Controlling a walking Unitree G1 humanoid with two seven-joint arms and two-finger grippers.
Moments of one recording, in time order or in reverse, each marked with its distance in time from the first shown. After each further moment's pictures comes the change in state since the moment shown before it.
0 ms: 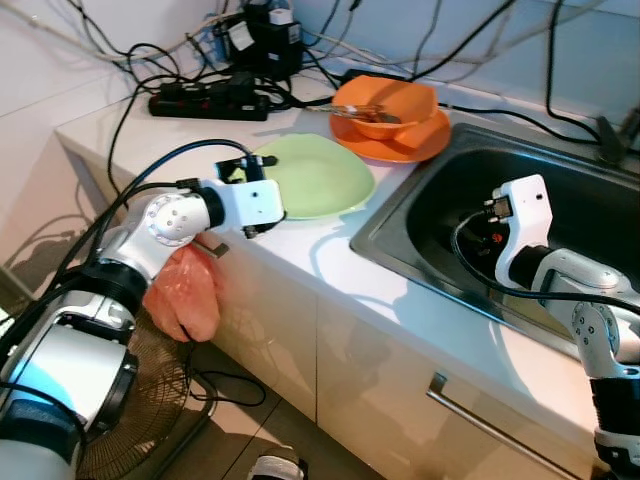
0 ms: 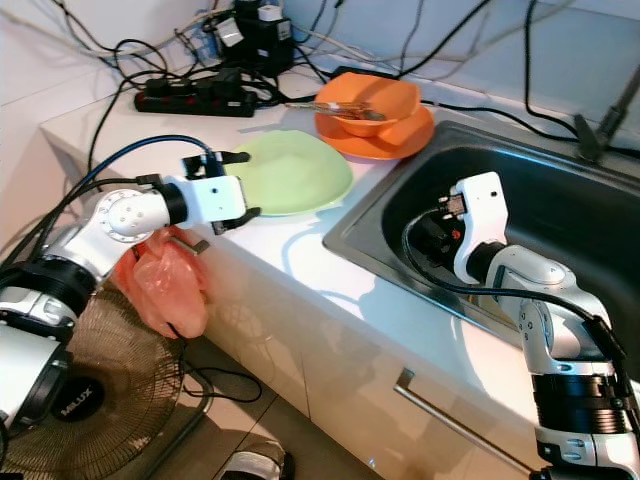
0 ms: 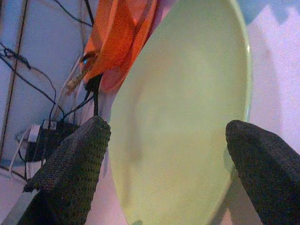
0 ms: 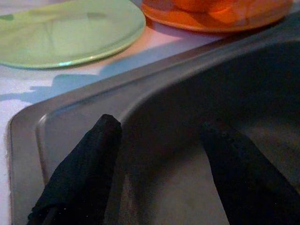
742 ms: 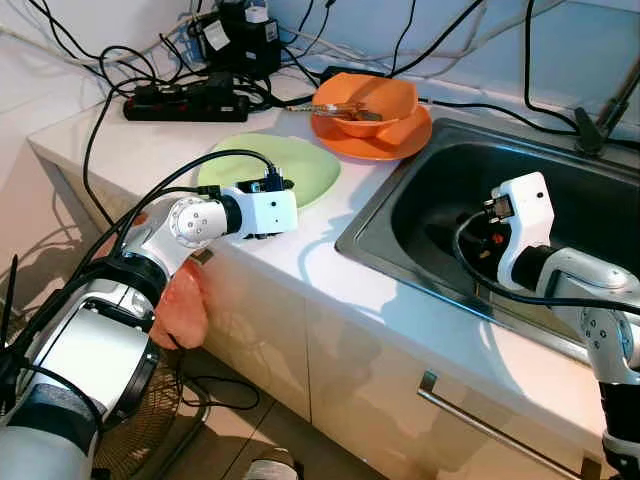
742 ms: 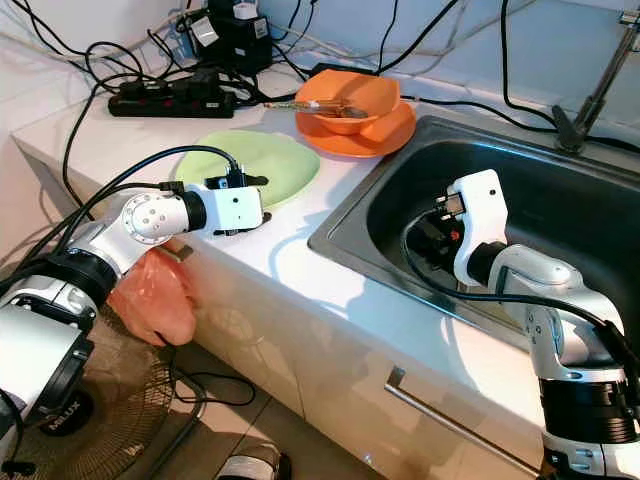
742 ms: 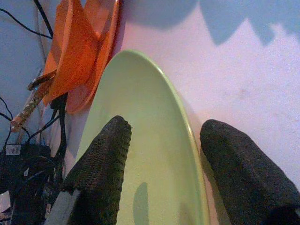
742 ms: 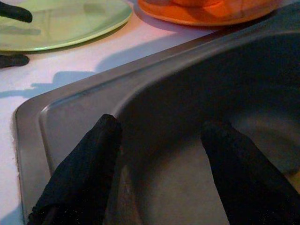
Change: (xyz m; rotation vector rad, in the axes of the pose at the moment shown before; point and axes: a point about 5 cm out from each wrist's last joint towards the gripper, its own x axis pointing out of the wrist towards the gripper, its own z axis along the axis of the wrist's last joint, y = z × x) left arm 0.013 -0.013 0.002 -0.008 0.034 -0.108; right arm -0.007 0.008 0.006 -0.014 0.016 0.034
